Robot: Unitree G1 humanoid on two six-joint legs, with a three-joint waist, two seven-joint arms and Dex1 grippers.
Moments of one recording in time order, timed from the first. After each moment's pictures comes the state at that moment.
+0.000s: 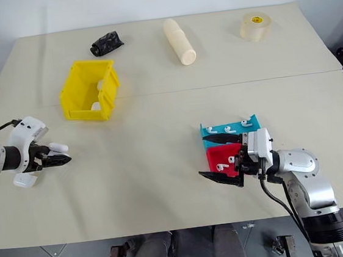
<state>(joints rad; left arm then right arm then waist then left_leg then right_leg) -0.54 1.10 -0.10 0.24 -0.23 0.94 -0.84 -0.12 -0.56 -0.04 -0.18 0.56 0.01 1.23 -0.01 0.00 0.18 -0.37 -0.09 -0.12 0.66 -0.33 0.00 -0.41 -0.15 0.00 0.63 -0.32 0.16</state>
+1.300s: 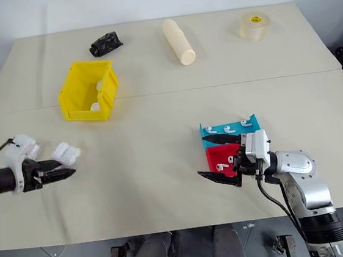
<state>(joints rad) -0.13 1.00 0.29 -0.01 -0.41 0.81 -1.01 -0.12 -0.53 -0.03 -0.15 0.53 -0.01 1.23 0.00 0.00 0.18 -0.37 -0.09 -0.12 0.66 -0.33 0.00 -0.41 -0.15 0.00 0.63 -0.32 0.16</state>
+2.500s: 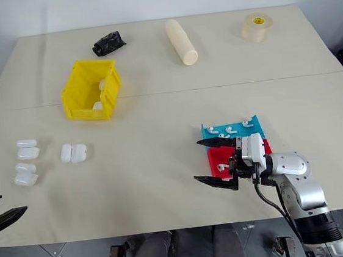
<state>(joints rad) 0.49 0.92 0.92 -0.21 -0.41 0.72 -0.97 -0.14 -0.51 0.00 -0.15 0.54 -0.02 1.27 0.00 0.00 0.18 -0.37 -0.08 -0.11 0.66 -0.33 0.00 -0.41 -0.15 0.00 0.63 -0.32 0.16</state>
